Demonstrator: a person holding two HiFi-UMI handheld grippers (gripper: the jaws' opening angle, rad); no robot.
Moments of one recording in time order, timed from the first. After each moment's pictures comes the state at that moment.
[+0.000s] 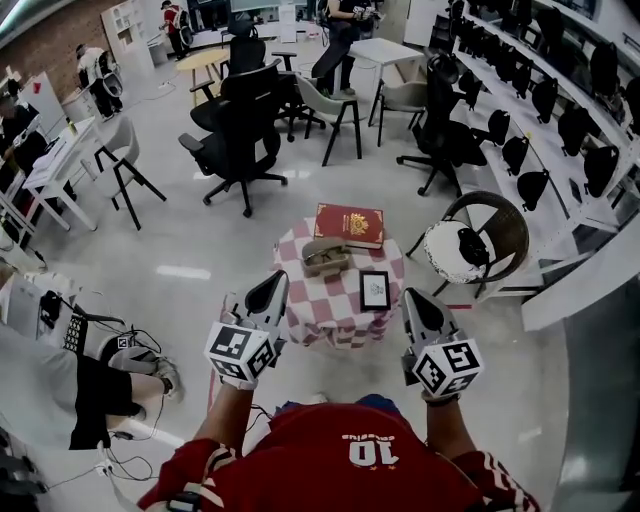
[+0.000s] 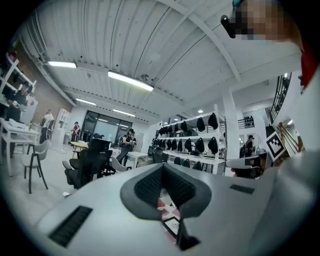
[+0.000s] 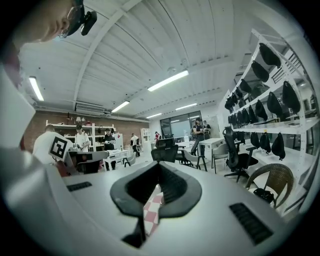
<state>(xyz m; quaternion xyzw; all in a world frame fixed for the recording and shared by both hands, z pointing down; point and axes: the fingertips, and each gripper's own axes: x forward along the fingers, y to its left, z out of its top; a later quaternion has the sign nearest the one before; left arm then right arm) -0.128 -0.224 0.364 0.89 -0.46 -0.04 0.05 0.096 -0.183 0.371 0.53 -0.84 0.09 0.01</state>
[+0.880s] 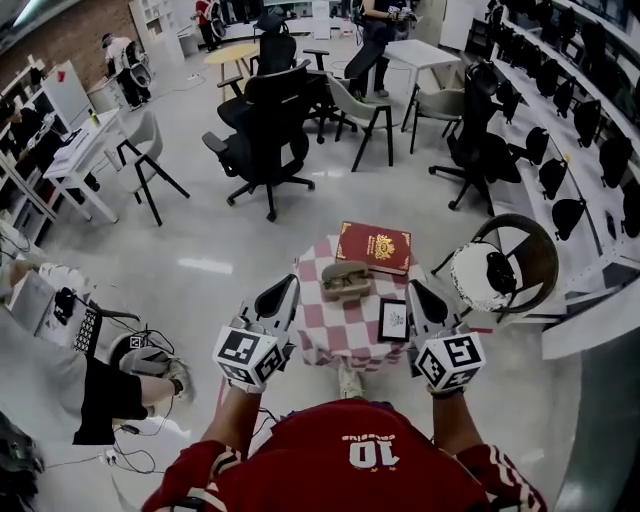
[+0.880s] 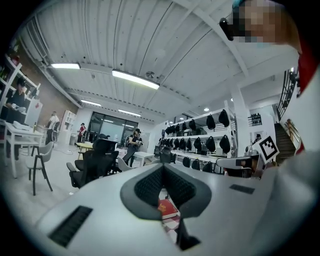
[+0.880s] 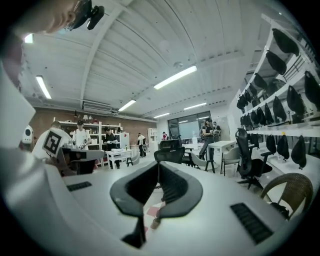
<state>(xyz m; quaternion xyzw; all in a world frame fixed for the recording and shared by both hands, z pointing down) -0.135 -0.319 0.372 0.87 -0.49 -0.04 0.05 0.077 -0.319 0.378 0.49 -0.87 0.07 0.02</state>
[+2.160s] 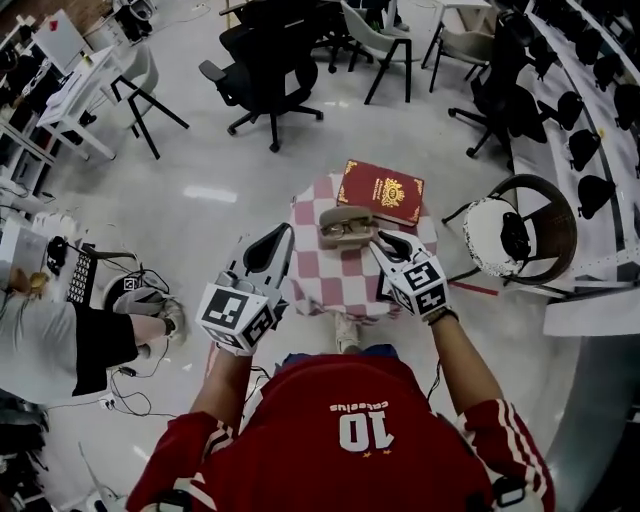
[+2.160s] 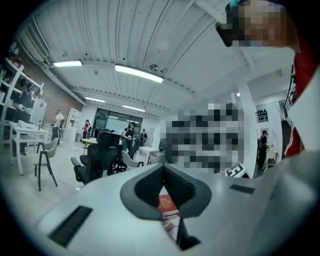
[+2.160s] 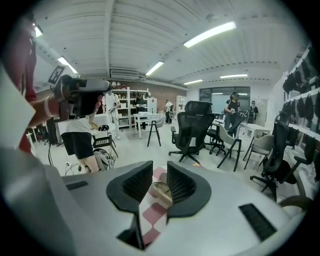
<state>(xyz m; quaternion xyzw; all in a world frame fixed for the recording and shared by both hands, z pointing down) -0.123 -0.359 0.410 0.85 -0.52 -0.01 0.07 0.027 -0.403 0.562 0.32 -0.92 0.07 0.23</state>
